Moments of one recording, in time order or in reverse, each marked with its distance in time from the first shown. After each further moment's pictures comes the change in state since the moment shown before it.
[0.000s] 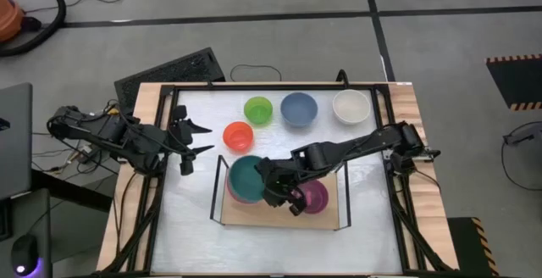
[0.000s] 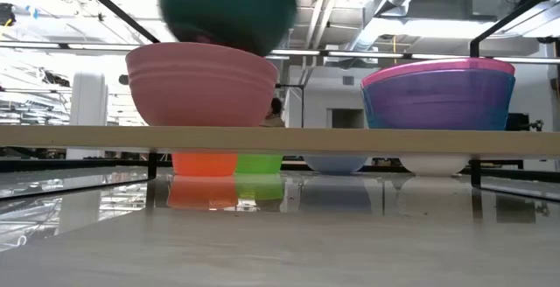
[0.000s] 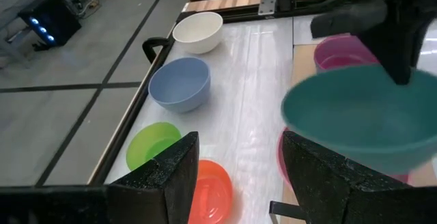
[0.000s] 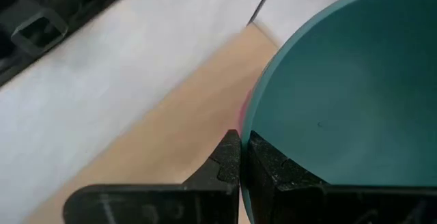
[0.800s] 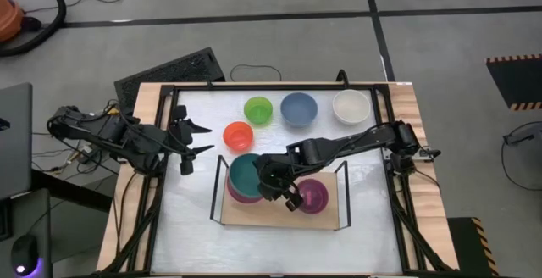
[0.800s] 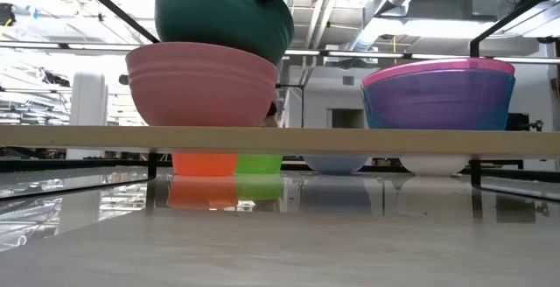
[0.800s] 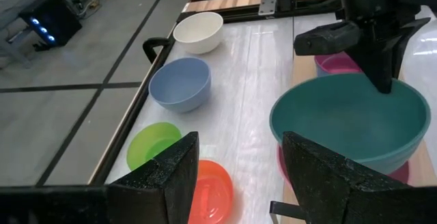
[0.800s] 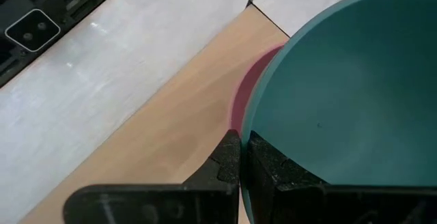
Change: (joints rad) left arm 0.000 0.000 0.000 0.000 -0.002 0.001; right arm -0.045 0.024 -0.002 0.003 -0.053 0.023
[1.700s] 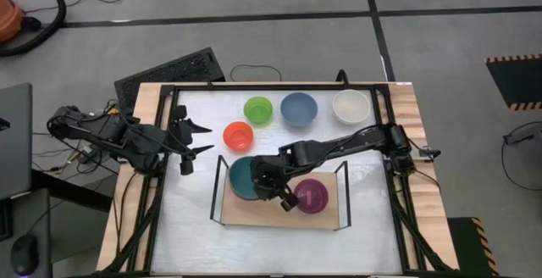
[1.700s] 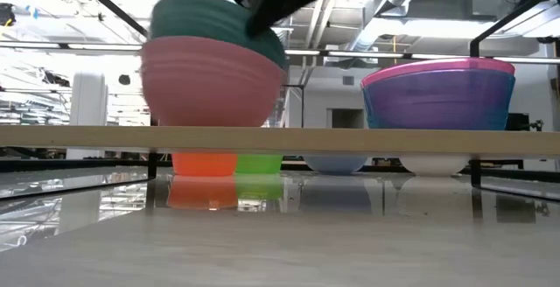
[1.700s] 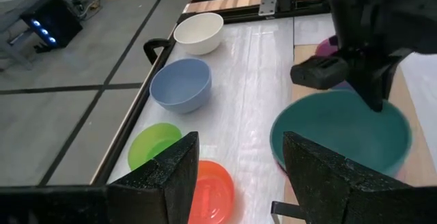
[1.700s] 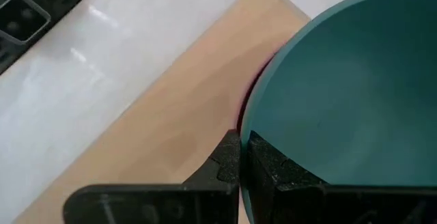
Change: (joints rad) left arm 0.000 0.000 0.000 0.001 -0.001 0.008; right arm -0.017 0.071 0.016 -0.004 -0.041 0.011
